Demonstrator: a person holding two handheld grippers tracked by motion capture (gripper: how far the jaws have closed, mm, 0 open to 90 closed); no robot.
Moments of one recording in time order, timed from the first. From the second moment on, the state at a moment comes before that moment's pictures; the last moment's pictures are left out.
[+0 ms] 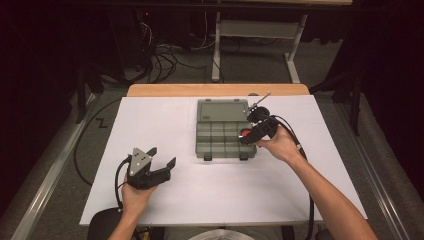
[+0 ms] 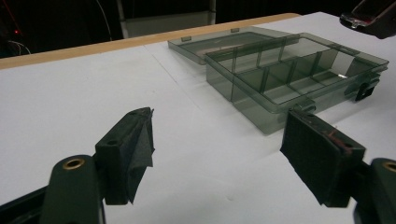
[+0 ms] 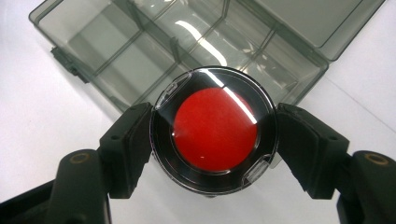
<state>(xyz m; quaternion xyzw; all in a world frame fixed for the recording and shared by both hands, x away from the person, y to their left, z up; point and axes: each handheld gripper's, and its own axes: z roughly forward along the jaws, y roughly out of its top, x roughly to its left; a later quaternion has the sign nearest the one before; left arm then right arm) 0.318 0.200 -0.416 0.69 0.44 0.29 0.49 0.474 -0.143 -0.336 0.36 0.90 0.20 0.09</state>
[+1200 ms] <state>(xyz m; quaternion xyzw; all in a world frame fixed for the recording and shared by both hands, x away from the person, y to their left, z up) 0.318 0.200 -0.416 0.69 0.44 0.29 0.49 0.515 -0.131 -0.351 0.41 0.89 0.19 0.09</state>
